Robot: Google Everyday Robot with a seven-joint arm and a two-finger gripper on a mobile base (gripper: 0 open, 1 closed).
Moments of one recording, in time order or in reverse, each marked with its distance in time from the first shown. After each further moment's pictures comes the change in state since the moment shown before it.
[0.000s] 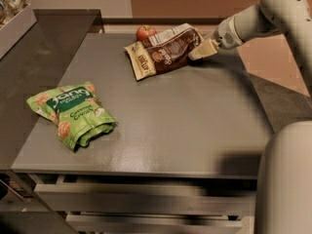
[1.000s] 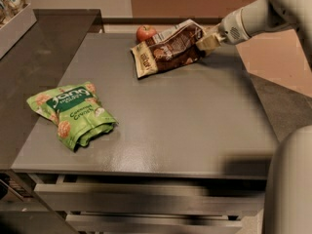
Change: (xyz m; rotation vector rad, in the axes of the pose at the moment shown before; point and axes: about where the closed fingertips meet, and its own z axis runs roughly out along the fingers) arm -0.017 0.011 -0.025 -0.016 -0.045 -0.033
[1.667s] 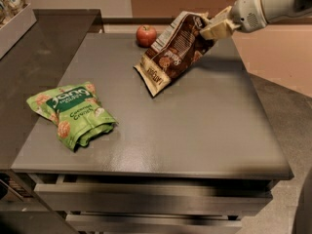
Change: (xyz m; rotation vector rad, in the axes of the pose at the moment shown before) arm -0.040 0.044 -0.062 -0.053 -0.075 -0.139
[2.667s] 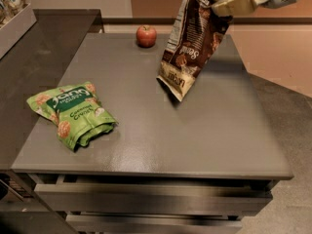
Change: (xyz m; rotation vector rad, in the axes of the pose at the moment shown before) arm -0.060 0.033 -0.075 -0.013 -0.099 -0.145
